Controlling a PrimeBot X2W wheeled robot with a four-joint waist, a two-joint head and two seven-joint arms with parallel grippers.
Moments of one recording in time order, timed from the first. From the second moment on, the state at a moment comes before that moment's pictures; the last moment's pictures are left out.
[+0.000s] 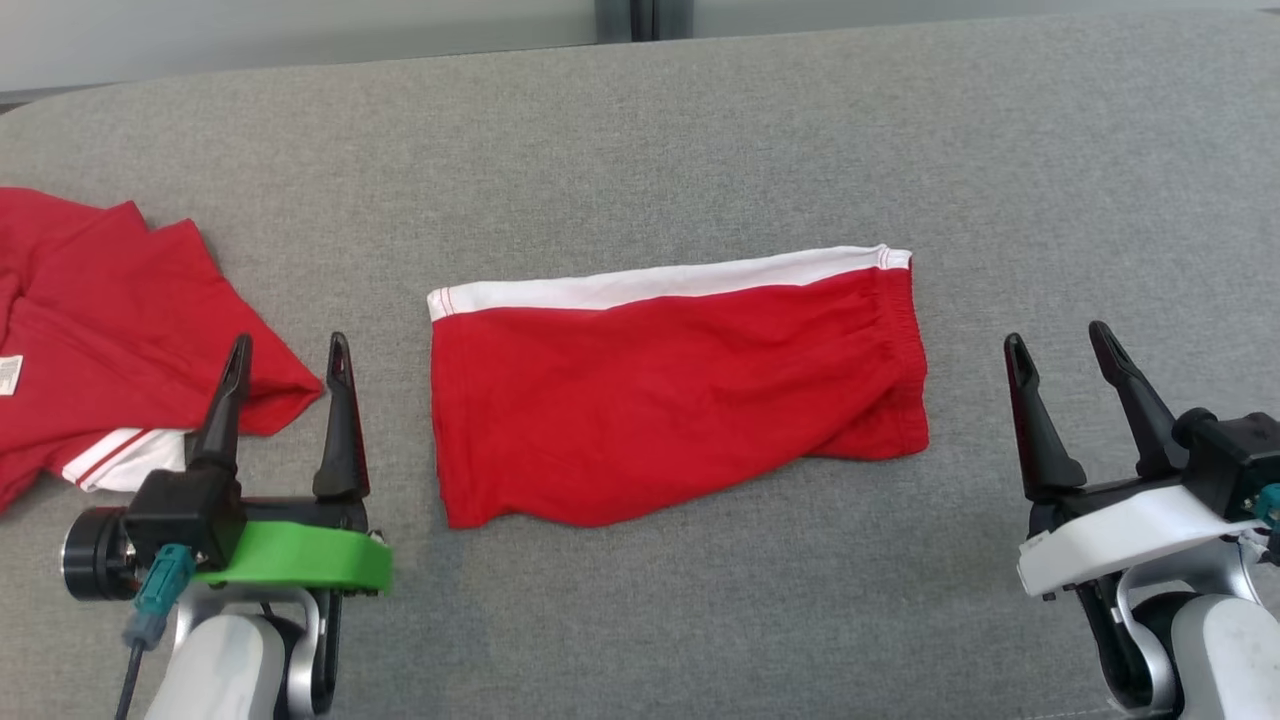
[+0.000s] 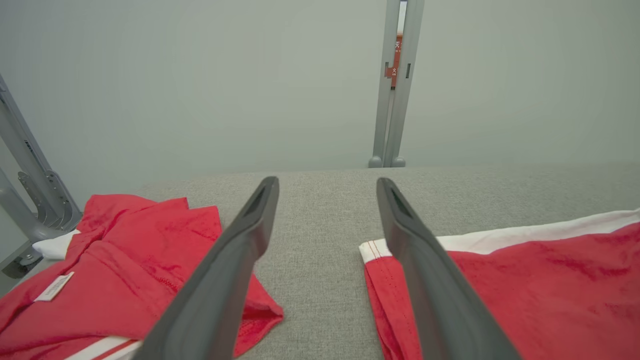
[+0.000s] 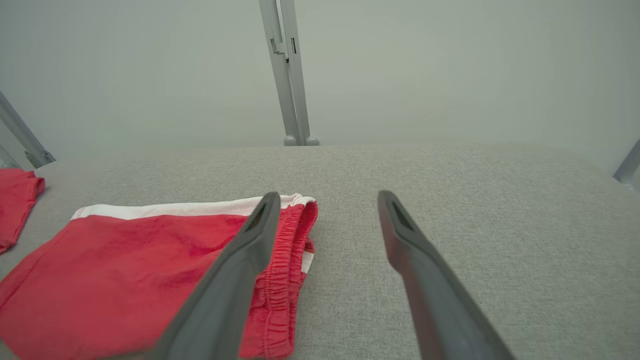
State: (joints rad) left arm -0.18 0.26 -0.24 0.06 -0.34 0.14 -0.23; right arm -0.05 -0.13 -0.02 -0.14 0.20 0.13 -0.01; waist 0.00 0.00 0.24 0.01
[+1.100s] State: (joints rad) left arm -0.31 0.21 -0.32 0.07 -0.29 0.10 -0.26; right arm -0.20 -0.24 0.06 0.25 0.40 0.13 -0.07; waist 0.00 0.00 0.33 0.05
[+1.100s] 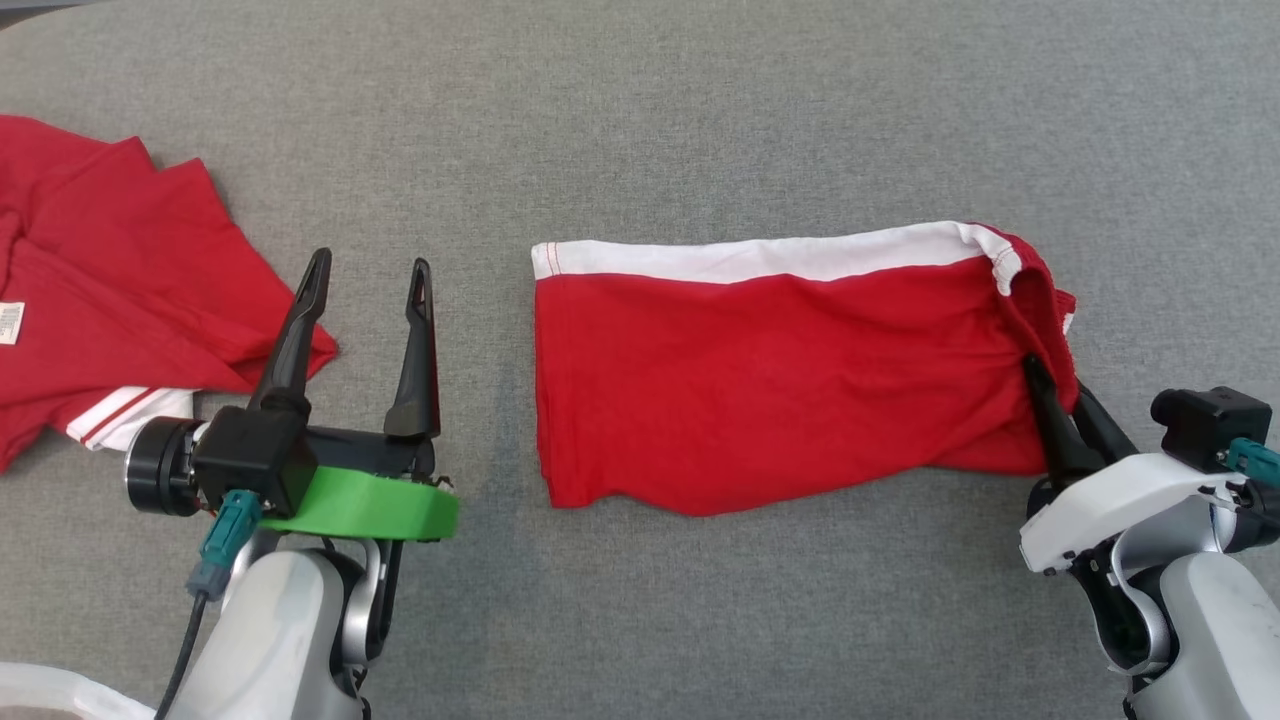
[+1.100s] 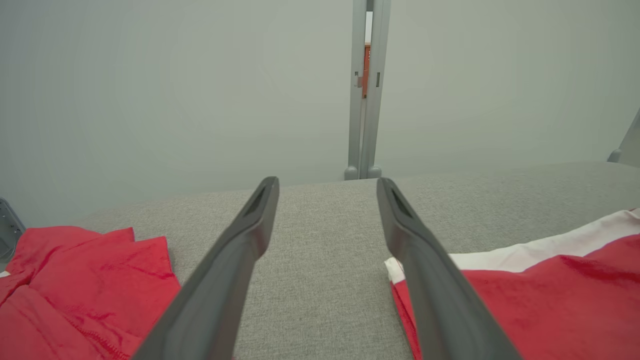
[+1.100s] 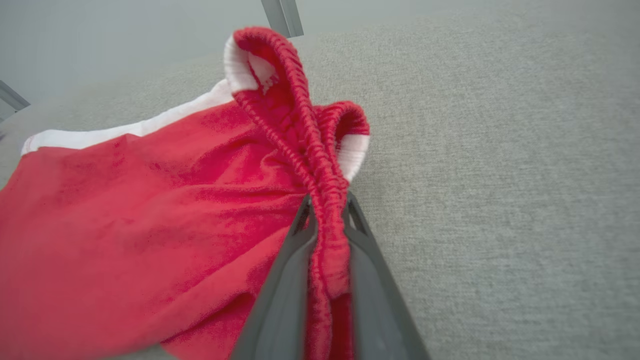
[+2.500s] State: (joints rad) left arm -0.32 0.16 -0.33 0.12 -0.31 0.10 -0.26; right arm -0.56 -0.25 0.73 0.26 0.77 0.13 -0.21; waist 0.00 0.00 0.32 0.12
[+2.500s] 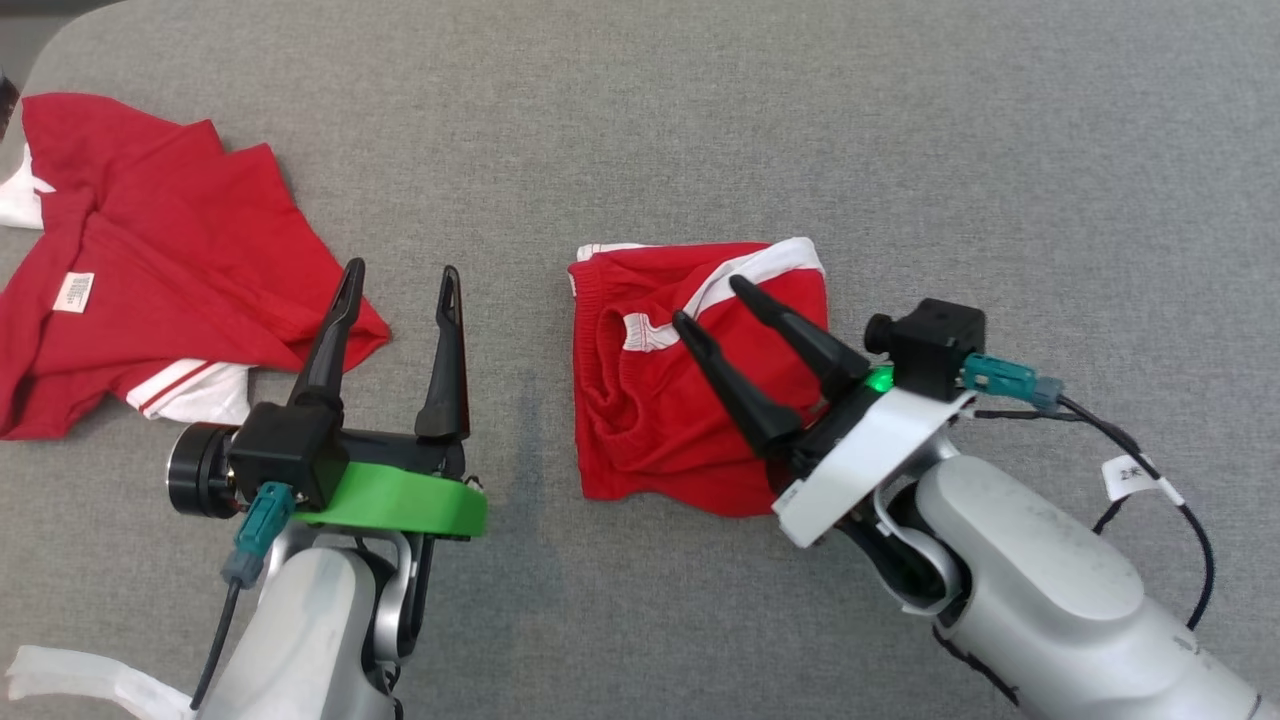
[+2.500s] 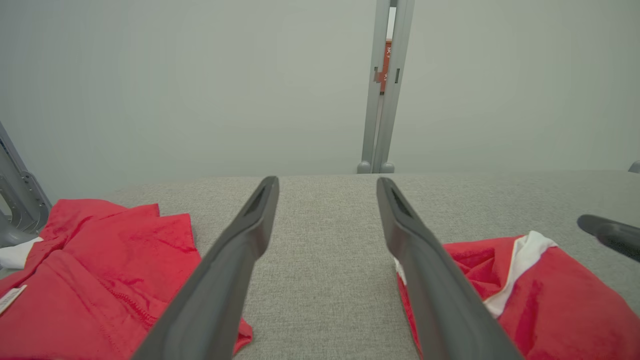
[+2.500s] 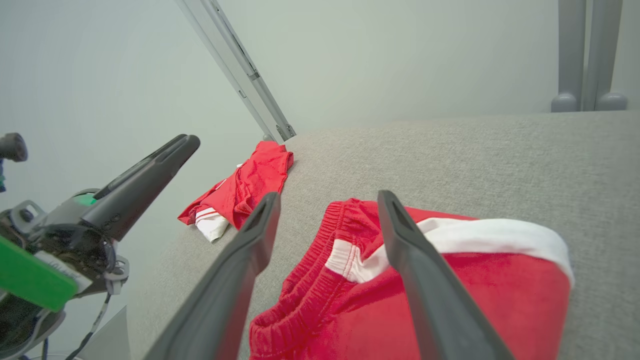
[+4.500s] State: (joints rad) left arm 0.00 0.27 -0.30 0.13 -0.35 0.17 -0.19; right arm 0.14 -0.17 -0.02 -0.16 0.29 0.13 -0.04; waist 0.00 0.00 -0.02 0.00
